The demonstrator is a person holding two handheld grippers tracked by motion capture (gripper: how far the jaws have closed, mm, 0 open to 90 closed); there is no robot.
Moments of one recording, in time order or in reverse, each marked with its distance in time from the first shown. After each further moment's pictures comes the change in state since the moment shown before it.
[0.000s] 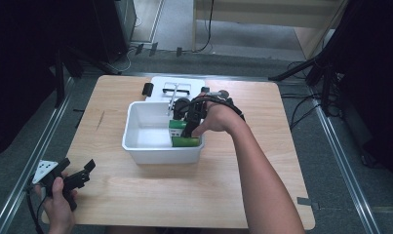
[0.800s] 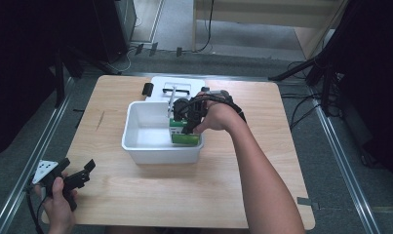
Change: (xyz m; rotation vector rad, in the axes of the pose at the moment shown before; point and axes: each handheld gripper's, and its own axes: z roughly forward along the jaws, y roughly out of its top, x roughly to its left) left arm 0.000 0.000 0.000 -0.001 0.001 0.001; right arm 0.001 0.002 -0.001 0.017 -0.030 -0.117
